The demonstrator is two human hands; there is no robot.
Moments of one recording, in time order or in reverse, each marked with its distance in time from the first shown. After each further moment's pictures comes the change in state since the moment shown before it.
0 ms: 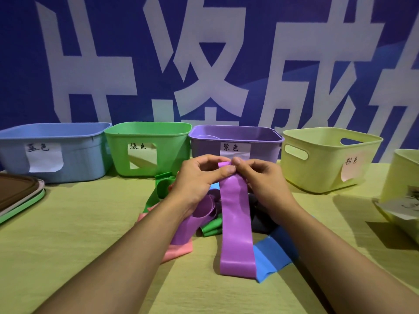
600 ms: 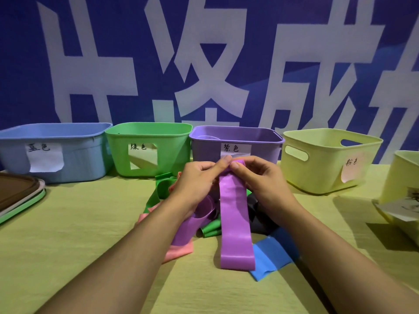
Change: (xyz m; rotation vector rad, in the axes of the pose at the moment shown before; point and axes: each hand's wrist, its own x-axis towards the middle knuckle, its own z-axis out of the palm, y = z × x) left_hand 0.004 -0.007 -0.003 0.084 0.019 -0.108; right_hand 0.003 0.006 -0.002 0.155 -0.107 -0.062
